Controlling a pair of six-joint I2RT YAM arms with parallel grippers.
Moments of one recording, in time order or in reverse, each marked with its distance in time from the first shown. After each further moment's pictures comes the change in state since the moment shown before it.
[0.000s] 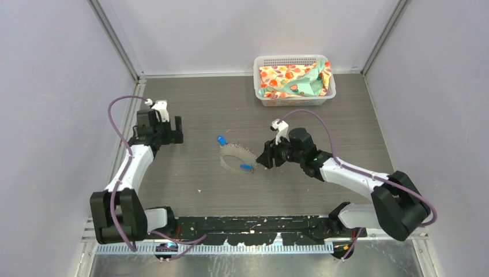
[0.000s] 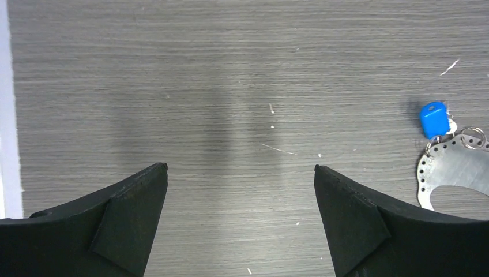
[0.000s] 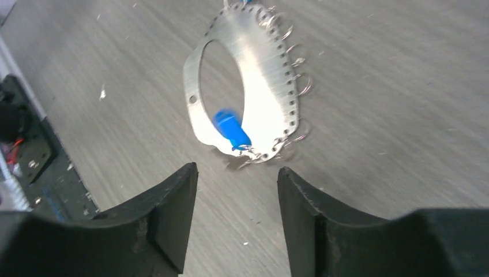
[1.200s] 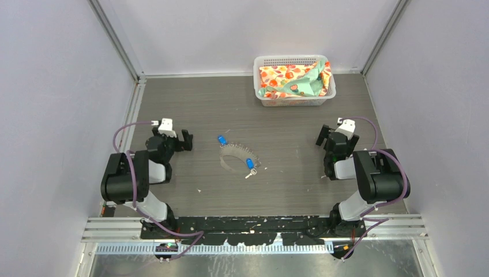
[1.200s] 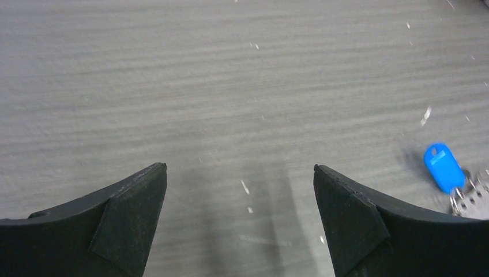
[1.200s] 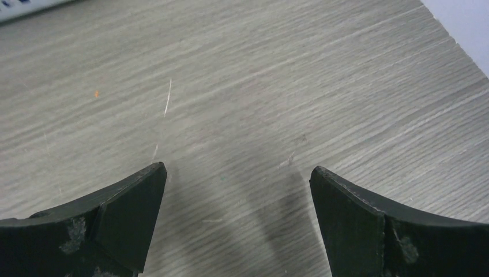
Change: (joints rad) left arm 0.048 0.398 -0.546 1.406 0.225 -0.042; right arm -0.564 0.276 -0.271 0.678 0.856 -0.088
